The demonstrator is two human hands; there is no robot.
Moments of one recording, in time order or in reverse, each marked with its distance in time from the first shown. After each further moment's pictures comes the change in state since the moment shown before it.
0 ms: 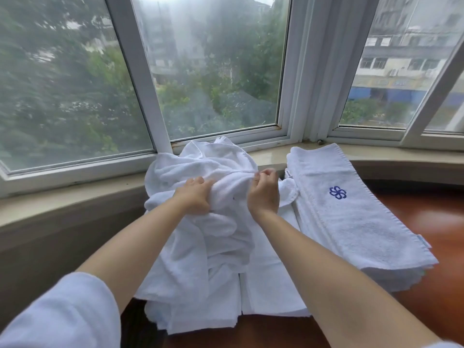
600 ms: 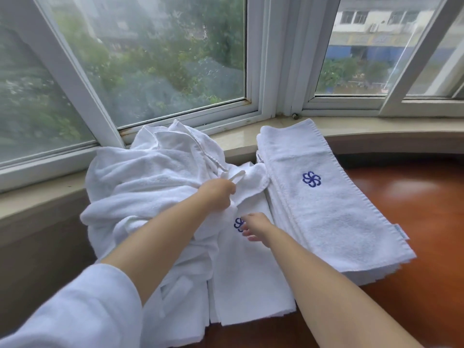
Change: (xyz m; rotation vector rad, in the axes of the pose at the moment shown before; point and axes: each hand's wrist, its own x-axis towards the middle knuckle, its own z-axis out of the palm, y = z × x) left_hand 0.092 0.133 0.037 -0.038 -0.160 0.207; right_hand 0.017 0.140 -0.016 0.167 -0.753 0.811
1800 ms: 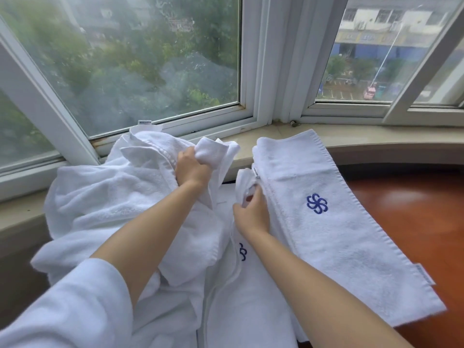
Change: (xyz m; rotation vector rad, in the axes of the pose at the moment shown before) left_hand 0.097 -0.041 -0.033 -0.731 0.654 -0.442; right_hand 0.036 -0.064 -0.005 -0.069 0.514 -0.382
